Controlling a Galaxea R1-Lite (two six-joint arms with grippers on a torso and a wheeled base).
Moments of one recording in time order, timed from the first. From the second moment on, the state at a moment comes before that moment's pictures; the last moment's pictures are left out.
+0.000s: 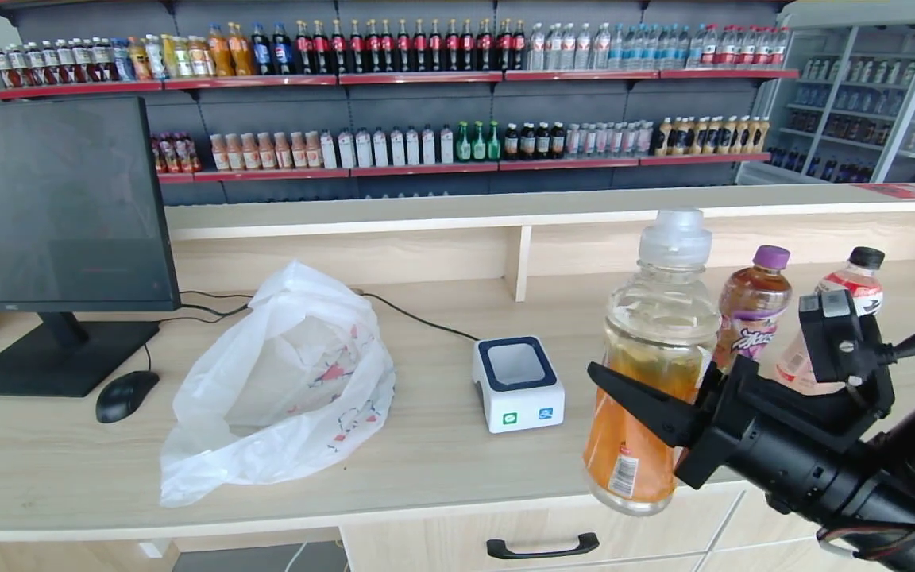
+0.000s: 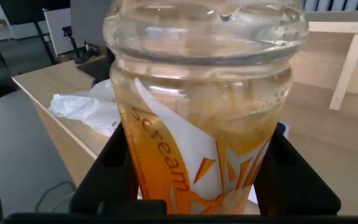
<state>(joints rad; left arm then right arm) 0.00 0.00 0.00 0.00 0.00 0.00 0.58 1.65 -0.25 -1.57 0.22 0.11</state>
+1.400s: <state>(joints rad) 0.00 0.00 0.00 0.00 0.00 0.00 0.46 1.59 -0.39 -1.57 -0.18 0.04</state>
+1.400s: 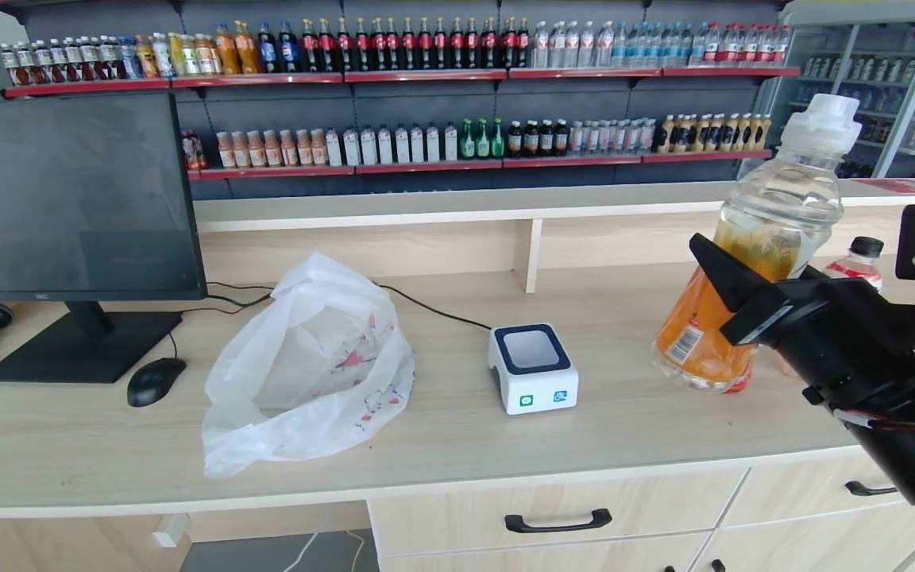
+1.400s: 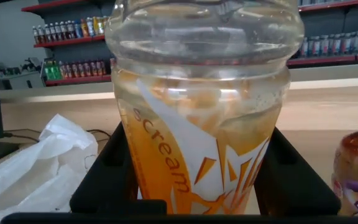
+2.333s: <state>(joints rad) 0.00 0.00 0.00 0.00 0.00 0.00 0.45 1.50 -0.29 -1.57 -0.18 0.03</state>
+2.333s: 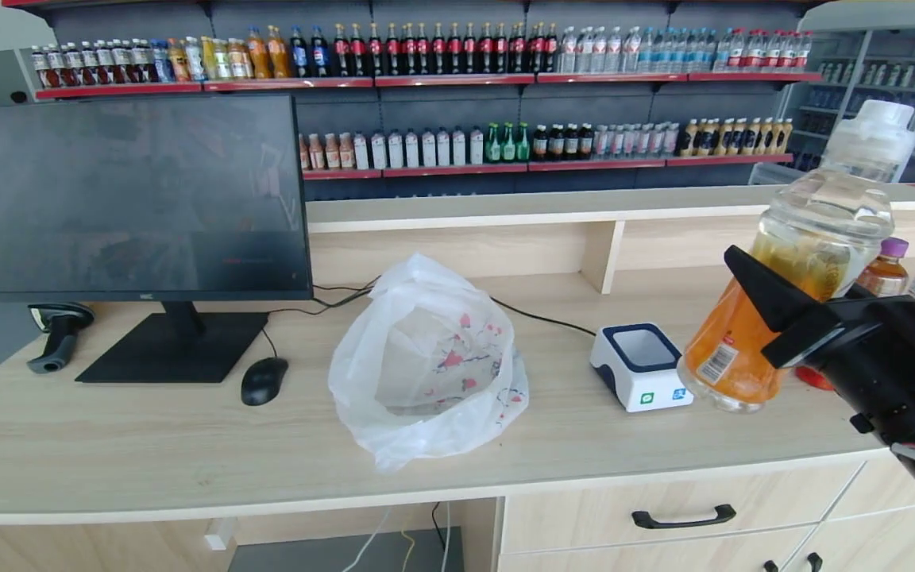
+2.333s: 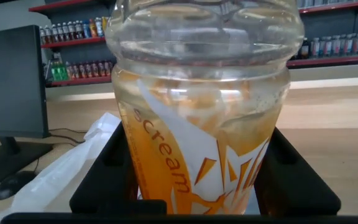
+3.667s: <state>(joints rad) 0.00 0.00 0.00 0.00 0.00 0.00 0.28 1.69 -0.49 -1.57 0.34 -0.55</state>
